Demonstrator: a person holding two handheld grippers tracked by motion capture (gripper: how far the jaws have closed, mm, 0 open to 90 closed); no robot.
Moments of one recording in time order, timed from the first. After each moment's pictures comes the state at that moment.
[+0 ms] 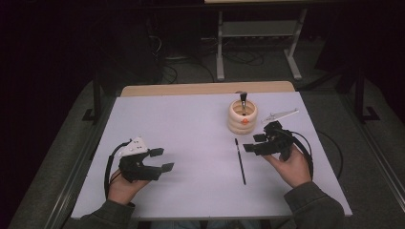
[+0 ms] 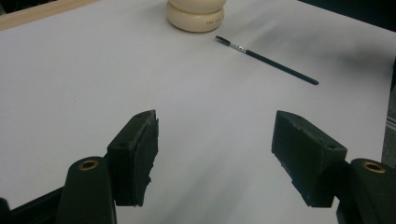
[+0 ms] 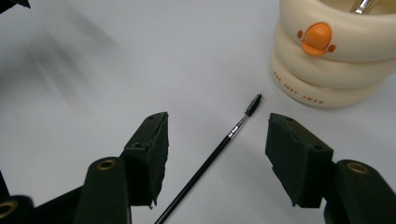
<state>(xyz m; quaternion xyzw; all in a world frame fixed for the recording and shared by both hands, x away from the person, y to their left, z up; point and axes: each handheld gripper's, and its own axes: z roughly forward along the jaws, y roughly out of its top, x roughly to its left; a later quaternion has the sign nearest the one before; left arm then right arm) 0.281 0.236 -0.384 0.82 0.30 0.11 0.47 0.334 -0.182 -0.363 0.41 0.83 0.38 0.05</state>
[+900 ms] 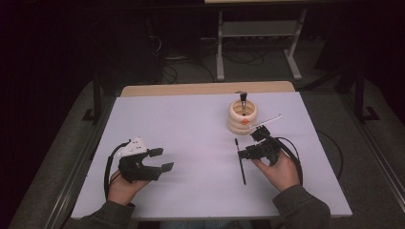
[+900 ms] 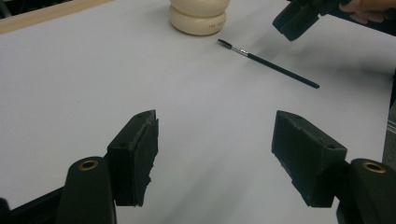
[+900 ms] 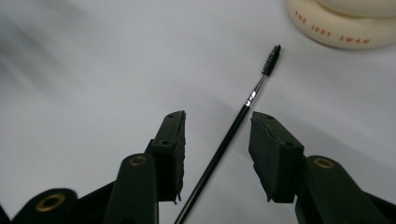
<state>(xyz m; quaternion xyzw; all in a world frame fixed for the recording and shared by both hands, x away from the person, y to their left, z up) 0.280 0.238 -0.383 0.82 0.30 0.11 0.48 0.335 -0.151 -0.391 0.49 0.82 0.30 0.01</state>
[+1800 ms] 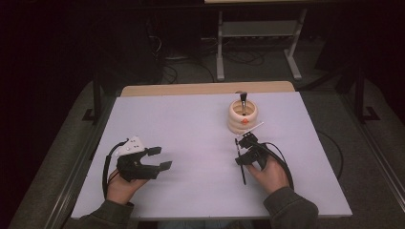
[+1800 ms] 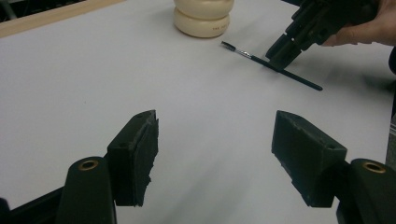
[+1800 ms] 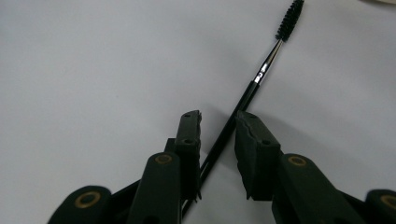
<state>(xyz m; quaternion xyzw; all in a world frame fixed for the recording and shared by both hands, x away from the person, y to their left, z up) 0.281 0.242 -0.382 0.81 0.31 0.12 0.48 0.339 -0.123 -0.420 0.49 0.85 0.21 0.03</state>
